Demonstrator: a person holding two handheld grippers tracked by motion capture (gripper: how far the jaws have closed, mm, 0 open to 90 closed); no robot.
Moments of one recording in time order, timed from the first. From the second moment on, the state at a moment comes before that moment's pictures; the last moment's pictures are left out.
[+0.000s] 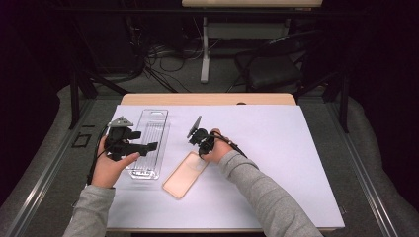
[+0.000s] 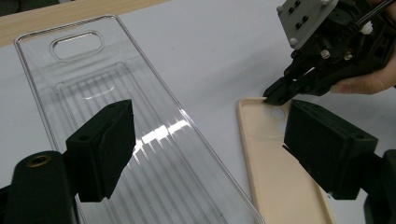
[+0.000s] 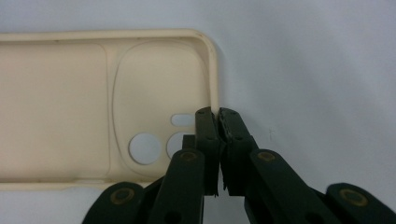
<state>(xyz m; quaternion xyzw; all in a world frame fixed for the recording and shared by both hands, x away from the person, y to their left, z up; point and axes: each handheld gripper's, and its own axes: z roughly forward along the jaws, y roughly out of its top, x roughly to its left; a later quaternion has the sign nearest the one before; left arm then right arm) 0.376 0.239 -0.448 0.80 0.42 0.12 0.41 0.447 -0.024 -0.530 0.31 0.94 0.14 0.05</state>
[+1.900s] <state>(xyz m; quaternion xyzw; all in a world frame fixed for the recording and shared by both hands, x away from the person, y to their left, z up) 0.375 0.239 -0.448 0.80 0.42 0.12 0.41 0.422 -0.057 -0.498 0.33 0.90 0.26 0.08</state>
